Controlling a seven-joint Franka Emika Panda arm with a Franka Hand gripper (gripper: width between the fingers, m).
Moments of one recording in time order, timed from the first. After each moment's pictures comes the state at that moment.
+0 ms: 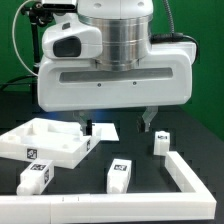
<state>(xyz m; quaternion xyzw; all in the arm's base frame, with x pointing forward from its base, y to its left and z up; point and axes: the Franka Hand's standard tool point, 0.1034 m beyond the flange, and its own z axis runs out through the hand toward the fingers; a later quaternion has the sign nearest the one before) 0.616 0.024 0.099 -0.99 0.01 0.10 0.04</state>
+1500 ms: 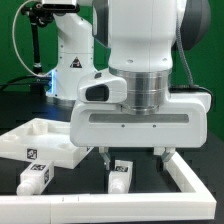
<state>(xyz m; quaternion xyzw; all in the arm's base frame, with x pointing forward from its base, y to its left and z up) 0.593 0.064 0.029 -1.00 0.07 0.04 0.02</state>
